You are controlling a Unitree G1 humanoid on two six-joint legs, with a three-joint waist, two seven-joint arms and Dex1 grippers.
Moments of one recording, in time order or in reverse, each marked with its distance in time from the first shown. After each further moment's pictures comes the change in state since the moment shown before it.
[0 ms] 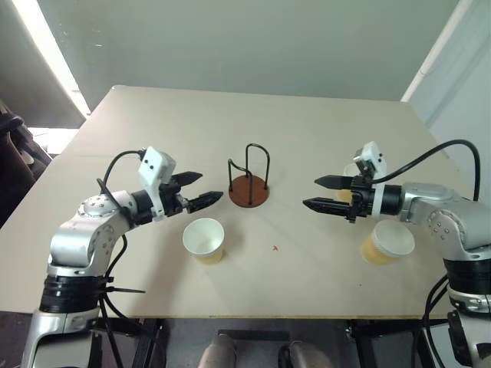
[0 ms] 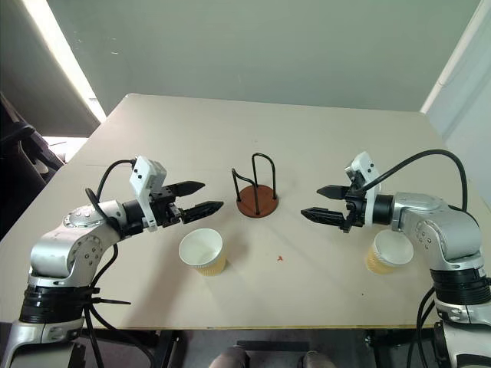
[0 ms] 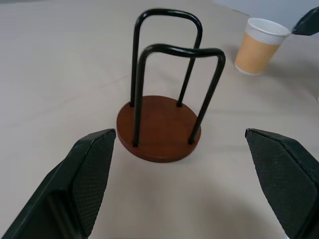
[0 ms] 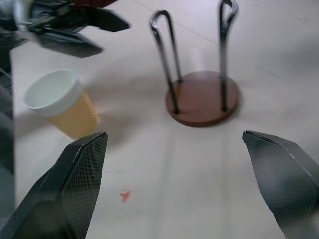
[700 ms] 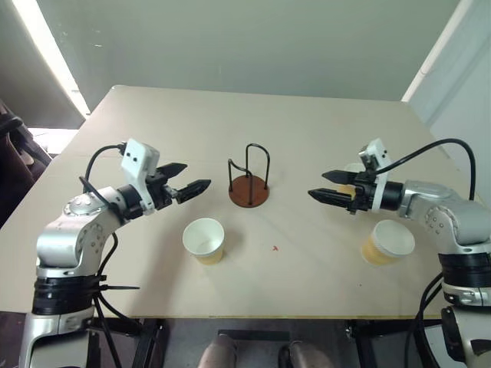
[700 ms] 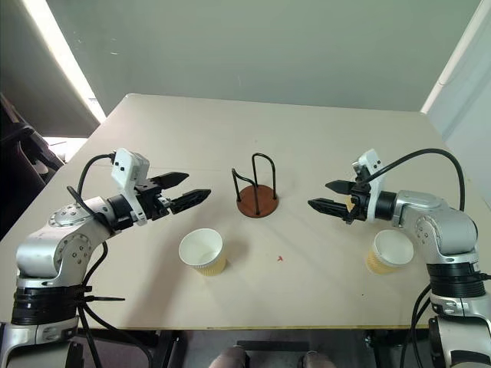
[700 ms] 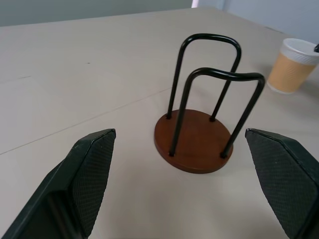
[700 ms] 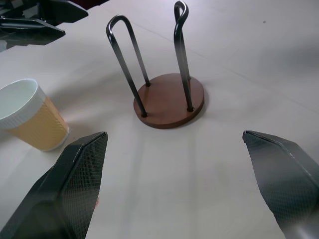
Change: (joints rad) left arm 0.025 0.001 0.067 -0.023 -0.023 0.023 0.072; right arm -0.007 0.030 -0.009 0.132 -0.085 -0.089 -0.020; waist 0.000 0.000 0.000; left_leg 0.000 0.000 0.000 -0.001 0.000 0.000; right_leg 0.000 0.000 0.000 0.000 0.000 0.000
